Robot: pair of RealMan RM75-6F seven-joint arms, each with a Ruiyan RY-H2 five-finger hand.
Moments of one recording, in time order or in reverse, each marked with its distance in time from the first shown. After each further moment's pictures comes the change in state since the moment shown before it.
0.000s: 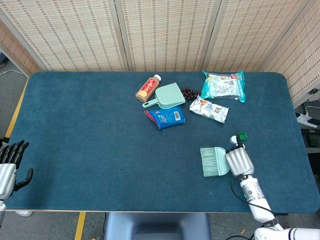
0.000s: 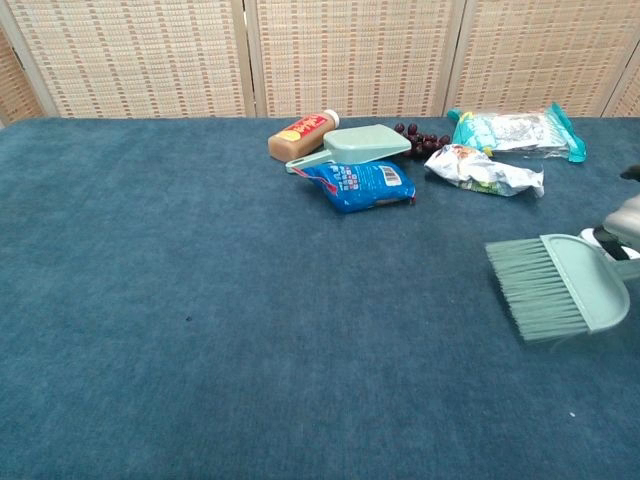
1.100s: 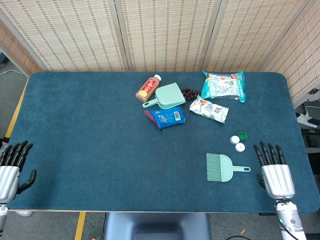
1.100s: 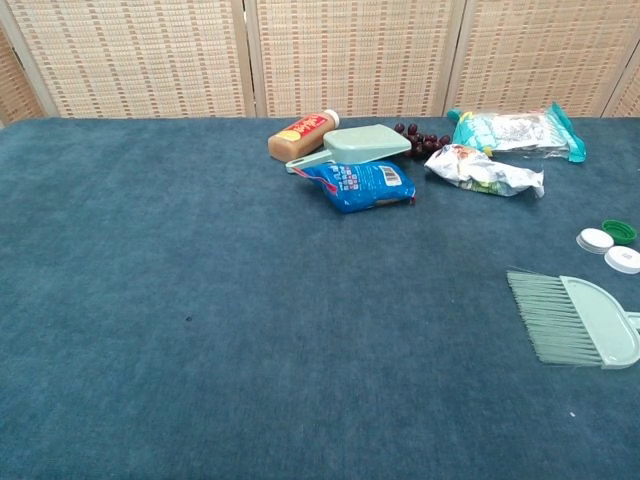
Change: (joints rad) left arm 0.021 -0.019 0.014 -0.005 0.099 0.109 0.038; right arm -0.337 0.123 -0.018 0.006 -0.357 0.373 0.666
